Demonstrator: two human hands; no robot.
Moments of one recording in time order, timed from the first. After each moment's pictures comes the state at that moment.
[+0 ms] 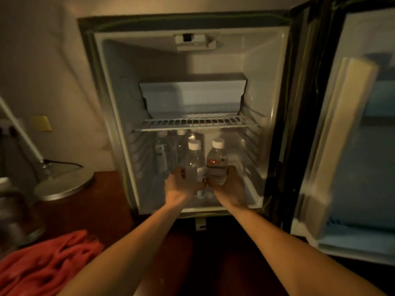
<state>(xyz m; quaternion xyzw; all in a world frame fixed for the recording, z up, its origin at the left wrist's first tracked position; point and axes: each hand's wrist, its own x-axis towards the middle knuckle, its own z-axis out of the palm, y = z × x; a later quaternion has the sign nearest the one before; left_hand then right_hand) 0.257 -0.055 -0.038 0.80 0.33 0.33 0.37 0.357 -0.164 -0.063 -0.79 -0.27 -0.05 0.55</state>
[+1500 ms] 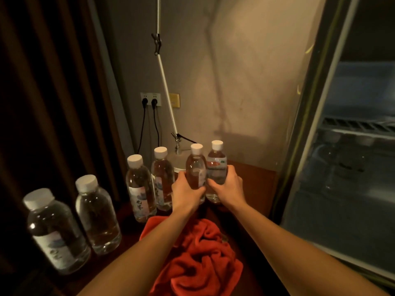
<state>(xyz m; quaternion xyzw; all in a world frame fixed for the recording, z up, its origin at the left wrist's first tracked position) 0.037 0.175 -0.090 0.67 0.50 0.44 0.31 0.170 0.140 -0.086 -0.69 -0.48 0.14 0.53</state>
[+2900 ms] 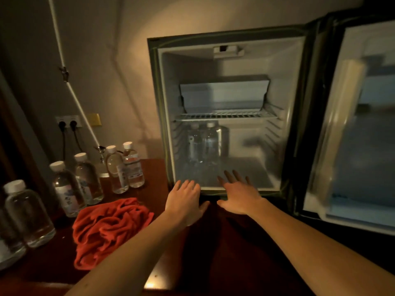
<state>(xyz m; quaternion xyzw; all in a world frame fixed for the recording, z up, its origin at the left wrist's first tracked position) 0.122 -0.075 -0.073 0.95 0.21 0.18 -0.12 0.273 -0.194 -0.063 -0.87 -0.49 -0.05 0.03</state>
